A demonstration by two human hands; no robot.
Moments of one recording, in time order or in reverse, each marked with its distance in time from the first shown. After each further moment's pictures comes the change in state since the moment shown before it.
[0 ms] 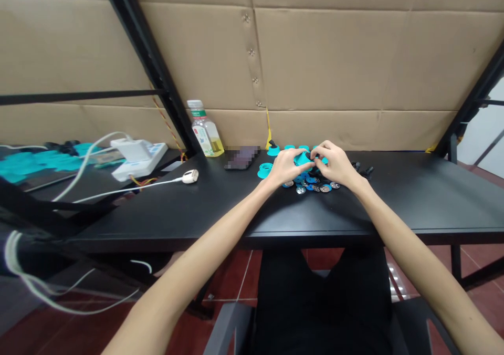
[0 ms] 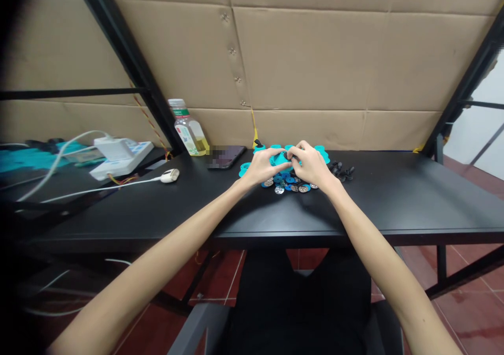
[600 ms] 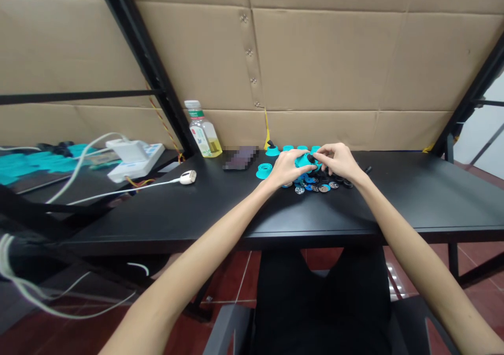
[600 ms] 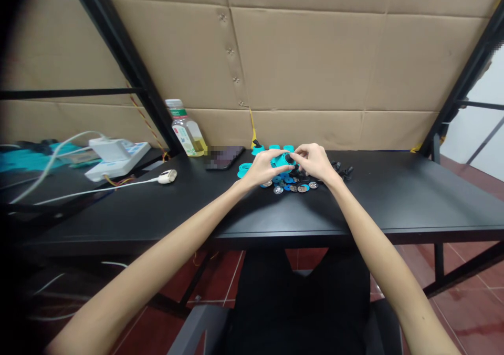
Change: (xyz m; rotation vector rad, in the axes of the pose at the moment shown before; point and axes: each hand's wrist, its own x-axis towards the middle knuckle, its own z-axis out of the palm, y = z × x) left_hand -0.001 0.001 0.003 -0.036 -0.013 0.010; right_hand 0.003 0.002 -0.011 0.408 -0.089 0.376
